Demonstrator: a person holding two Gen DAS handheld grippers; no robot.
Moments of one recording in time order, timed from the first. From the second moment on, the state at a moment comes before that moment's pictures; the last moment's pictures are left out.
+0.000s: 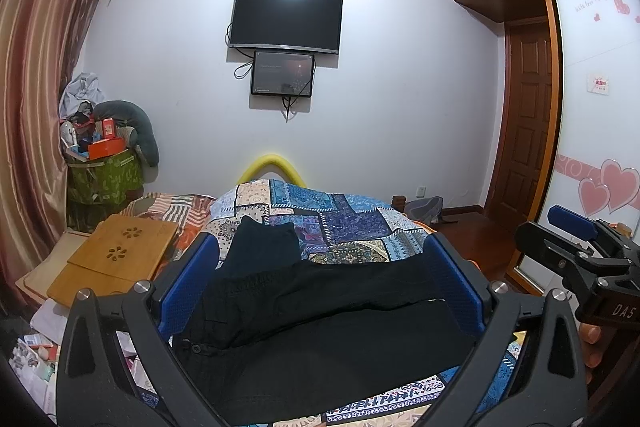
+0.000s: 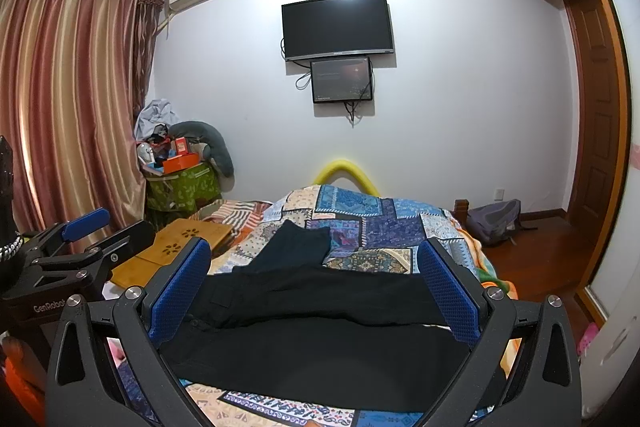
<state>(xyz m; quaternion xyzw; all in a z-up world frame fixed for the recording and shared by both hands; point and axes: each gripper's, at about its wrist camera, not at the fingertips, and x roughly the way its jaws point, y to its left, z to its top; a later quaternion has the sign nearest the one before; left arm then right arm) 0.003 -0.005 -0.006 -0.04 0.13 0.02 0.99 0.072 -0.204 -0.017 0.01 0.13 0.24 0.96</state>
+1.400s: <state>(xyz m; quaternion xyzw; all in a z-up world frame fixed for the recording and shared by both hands) 0.124 0.054 -0.073 -0.07 0.23 0.05 0.97 0.170 -0.190 -0.083 -0.06 0.24 0.19 0.95</state>
